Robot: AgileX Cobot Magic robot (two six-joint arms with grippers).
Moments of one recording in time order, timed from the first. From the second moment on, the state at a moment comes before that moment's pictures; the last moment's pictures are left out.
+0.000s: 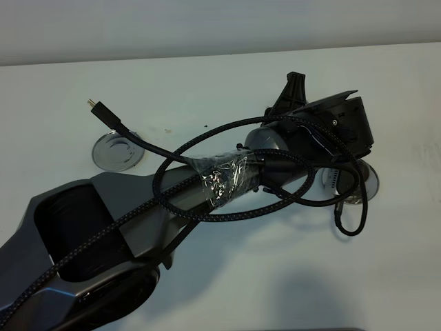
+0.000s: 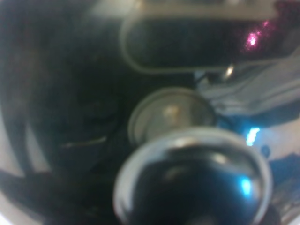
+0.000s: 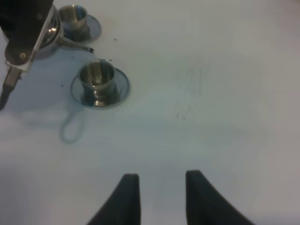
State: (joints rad) left arm -1.00 2.38 -2.04 0.76 1.16 0.54; right arm 0.01 -0.01 -0.49 0.10 1.07 -0.14
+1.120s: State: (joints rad) left arm -1.00 2.42 -2.04 0.87 1.15 0.60; right arm 0.01 -0.01 -0.49 0.10 1.07 -0.14
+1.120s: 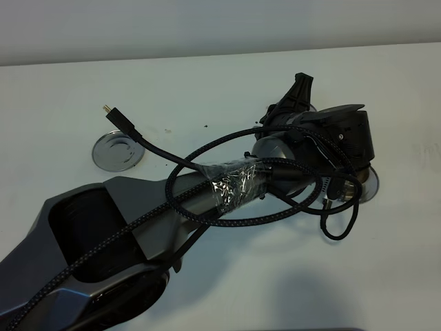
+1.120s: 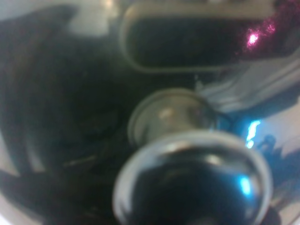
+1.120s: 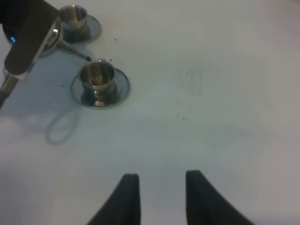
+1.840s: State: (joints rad) left arm -1.00 2.42 -2.04 0.91 1.12 0.63; right arm 0.01 -0.01 -0.49 0.10 1.07 -0.14
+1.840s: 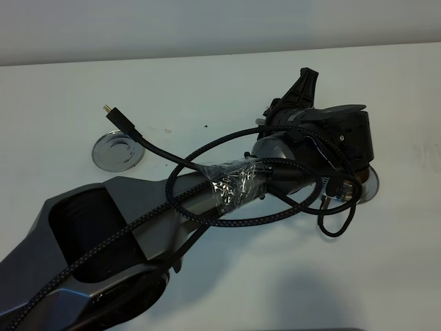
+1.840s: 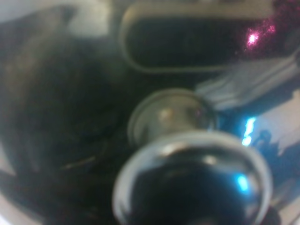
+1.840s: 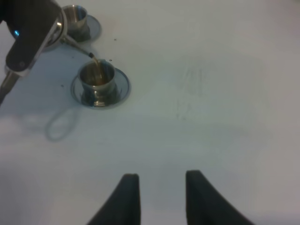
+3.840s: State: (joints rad) left arm -1.00 2.42 -2.04 1.02 1.08 0.68; right arm 0.01 -0.01 -0.49 0.10 1.07 -0.14
